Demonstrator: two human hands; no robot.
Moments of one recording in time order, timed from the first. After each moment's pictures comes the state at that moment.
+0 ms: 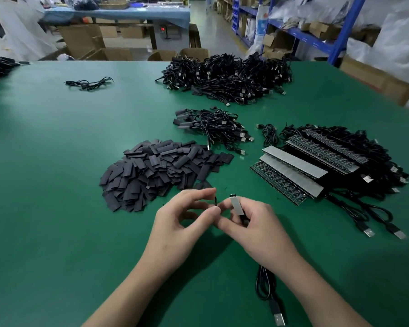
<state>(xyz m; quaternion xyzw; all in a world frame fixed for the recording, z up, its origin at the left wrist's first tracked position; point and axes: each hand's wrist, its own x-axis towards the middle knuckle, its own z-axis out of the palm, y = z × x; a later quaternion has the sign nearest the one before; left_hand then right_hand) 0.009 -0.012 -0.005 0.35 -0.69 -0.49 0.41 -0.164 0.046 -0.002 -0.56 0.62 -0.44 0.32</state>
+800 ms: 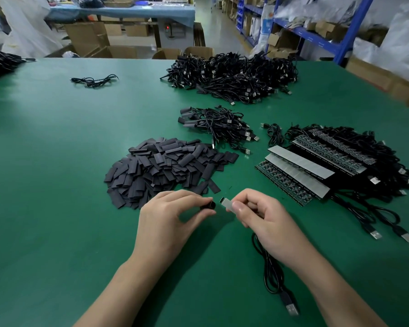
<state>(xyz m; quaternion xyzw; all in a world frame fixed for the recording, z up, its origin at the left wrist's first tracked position) 0.026 -0.026 -0.002 0.37 -0.82 -0.13 0.41 -0.177 0.046 0.003 -0.58 0.58 -0.45 0.36</state>
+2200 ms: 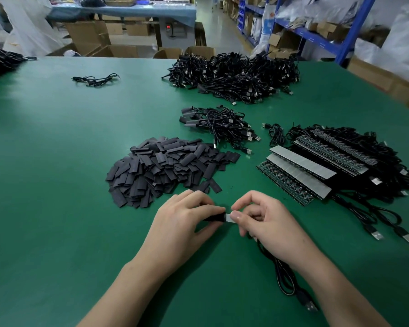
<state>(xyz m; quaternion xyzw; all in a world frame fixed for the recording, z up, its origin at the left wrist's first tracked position) 0.022 -0.027 -0.010 0.29 -0.90 -0.10 0.32 -0.182 0.043 -0.004 -0.53 0.62 -0.42 0.40</state>
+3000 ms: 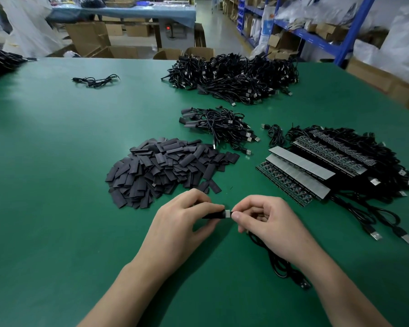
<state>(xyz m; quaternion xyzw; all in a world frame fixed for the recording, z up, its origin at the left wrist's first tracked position) 0.022 -0.024 -0.009 0.30 -0.87 -0.14 0.36 -0.187 0.044 0.000 -0.54 0.62 -0.41 0.38</state>
